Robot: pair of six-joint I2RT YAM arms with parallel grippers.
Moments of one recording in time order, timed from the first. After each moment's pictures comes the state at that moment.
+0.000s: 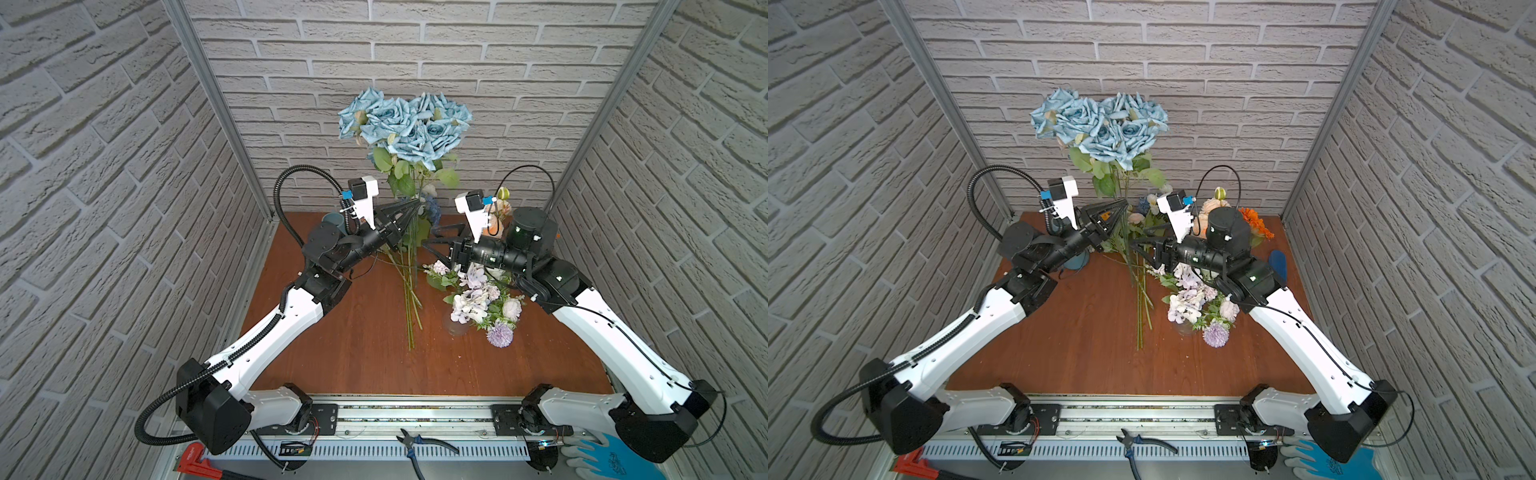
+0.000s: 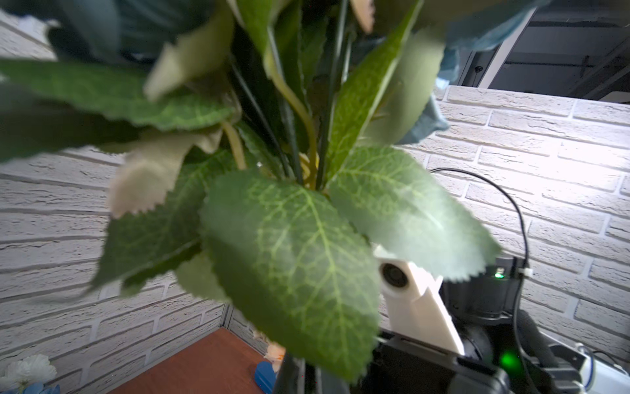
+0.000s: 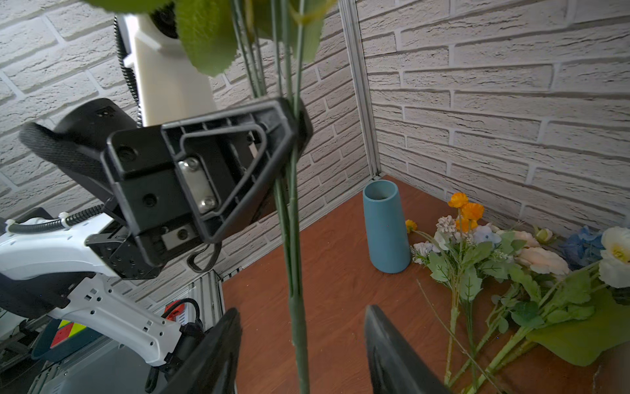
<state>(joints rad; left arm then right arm) -0.62 1.25 1.16 0.54 0.41 -0.52 0.55 1.25 1.42 -0.34 -0.52 0.25</state>
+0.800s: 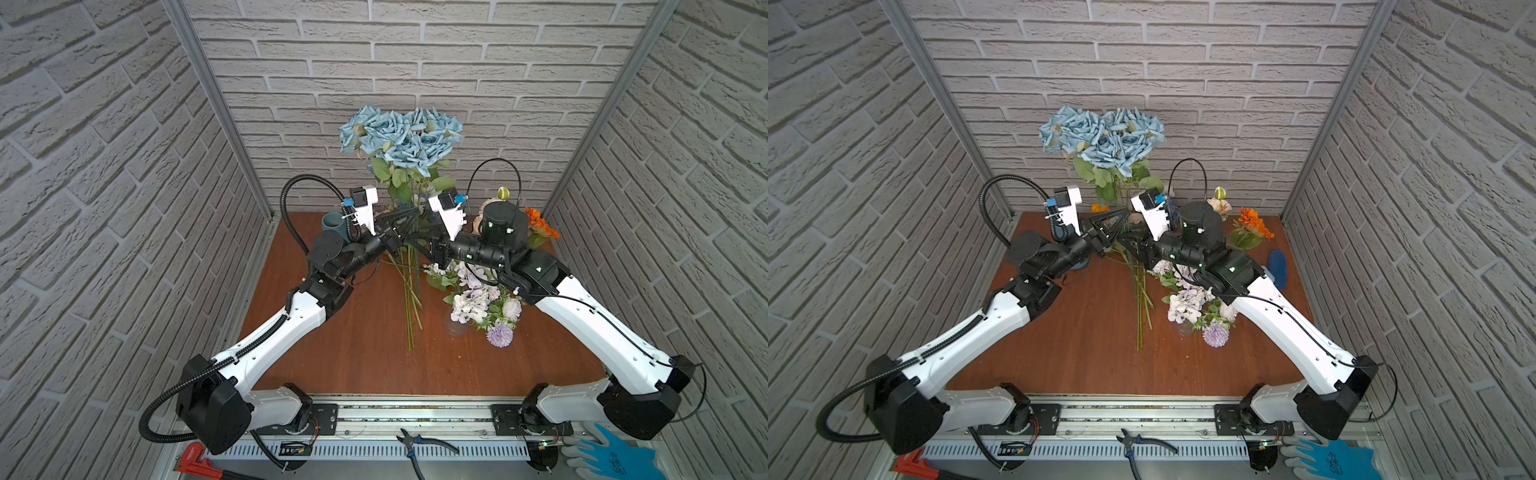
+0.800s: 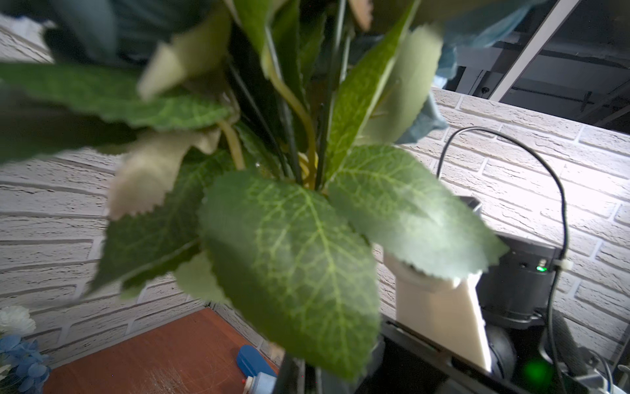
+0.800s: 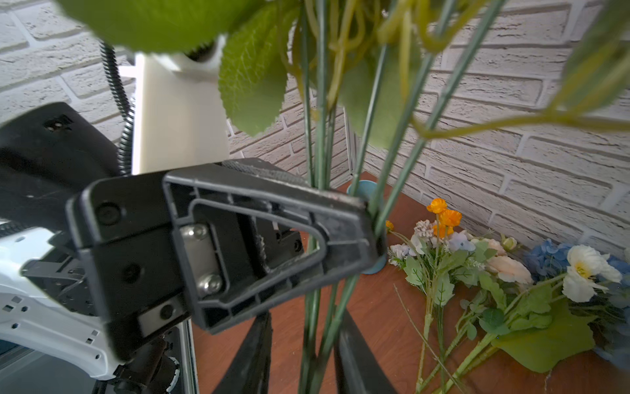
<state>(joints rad) -0.64 1.27 1.08 0.60 0.40 -0.62 0.65 1.36 1.53 -0.42 -0.33 0.14</state>
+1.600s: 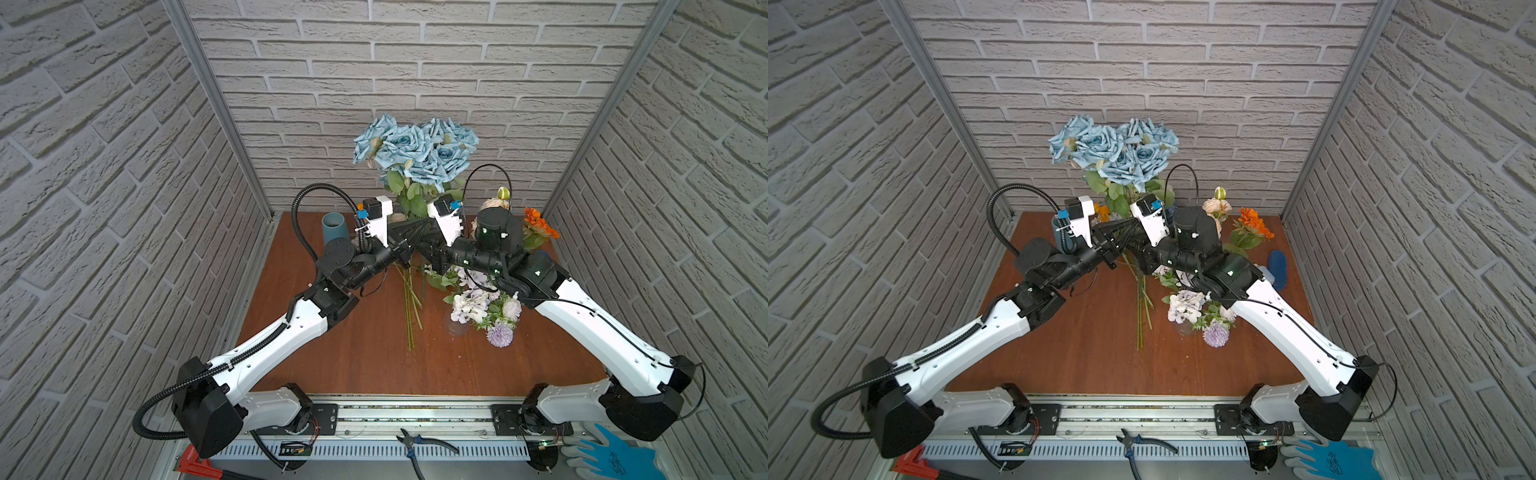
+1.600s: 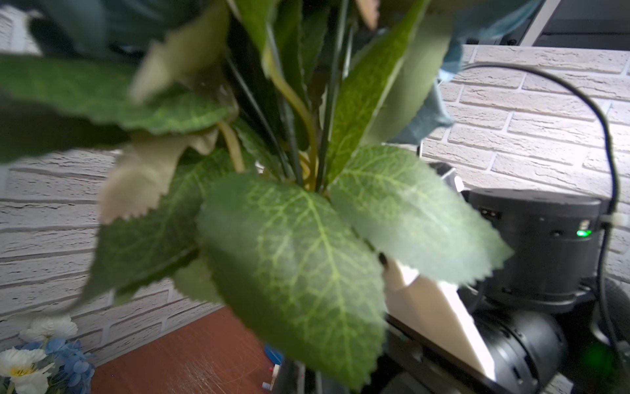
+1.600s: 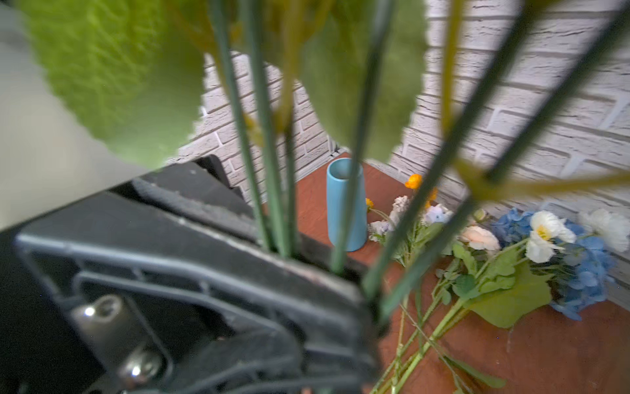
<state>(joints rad) -0.75 1.23 1.06 0.51 0.28 -0.40 0.68 1.33 1.51 -0.48 -0.22 0.15</state>
